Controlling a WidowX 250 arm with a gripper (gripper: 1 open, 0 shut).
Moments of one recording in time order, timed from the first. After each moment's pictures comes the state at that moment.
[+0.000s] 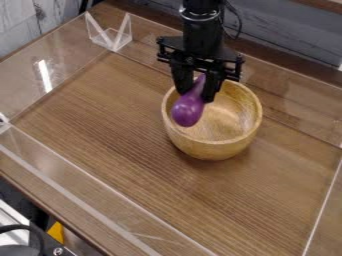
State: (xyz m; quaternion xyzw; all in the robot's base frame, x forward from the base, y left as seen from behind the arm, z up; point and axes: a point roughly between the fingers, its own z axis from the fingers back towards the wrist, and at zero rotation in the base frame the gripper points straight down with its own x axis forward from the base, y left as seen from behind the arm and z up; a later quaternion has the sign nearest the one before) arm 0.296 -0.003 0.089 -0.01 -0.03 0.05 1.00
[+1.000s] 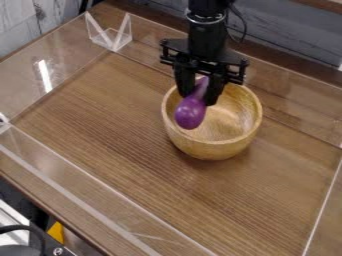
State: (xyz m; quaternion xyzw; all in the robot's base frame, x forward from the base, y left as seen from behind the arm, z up) arm 0.296 -0.007 0.085 0.00 -0.02 0.06 1.00
